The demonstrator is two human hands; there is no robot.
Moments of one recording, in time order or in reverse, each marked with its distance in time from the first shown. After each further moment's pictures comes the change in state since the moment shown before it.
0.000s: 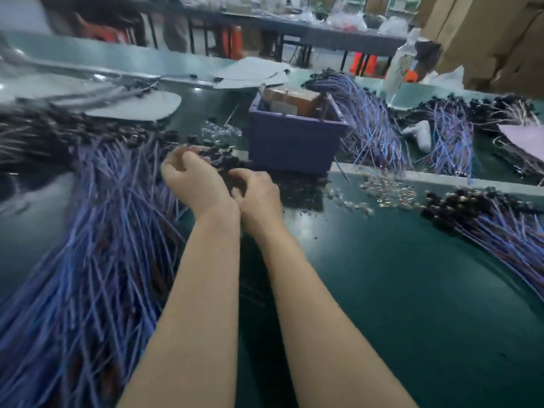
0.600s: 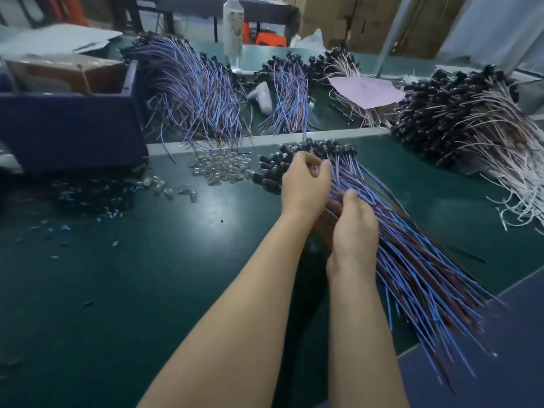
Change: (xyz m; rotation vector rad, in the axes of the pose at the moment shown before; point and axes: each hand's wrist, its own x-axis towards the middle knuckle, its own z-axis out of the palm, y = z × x) left_hand -0.276 -0.184 0.107 0.727 -1.230 0.019; right_hand -0.131 0.177 -0.228 0.832 0.999 0.585
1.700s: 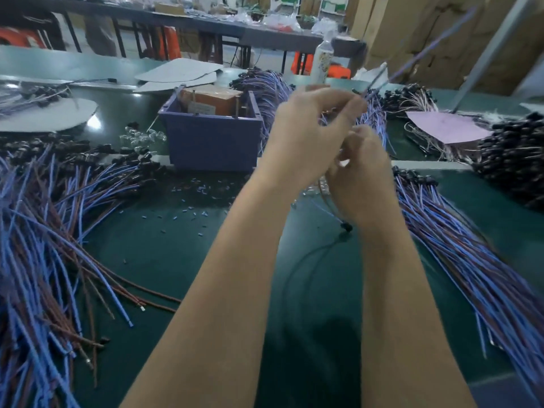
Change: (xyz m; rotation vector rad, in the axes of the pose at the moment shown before) left_hand -0.056 0.085 -0.204 0.192 0.101 0.433; right_hand -0.092 -0.051 0.107 -0.679 -0.554 -0.897
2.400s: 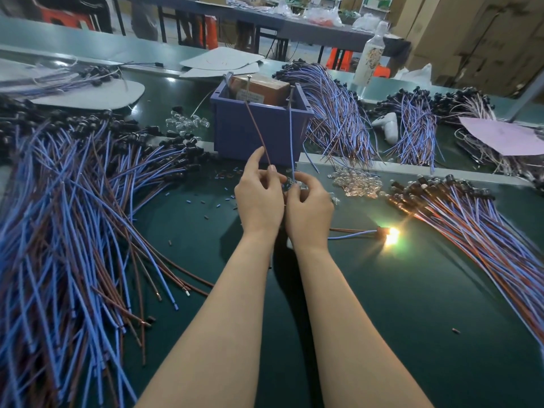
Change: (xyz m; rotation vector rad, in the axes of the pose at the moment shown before) left_hand -0.044 -0.142 -0.014 -0.048 0.546 -0.373; right_hand -0.032 0.007 0.138 0.262 0.019 0.368
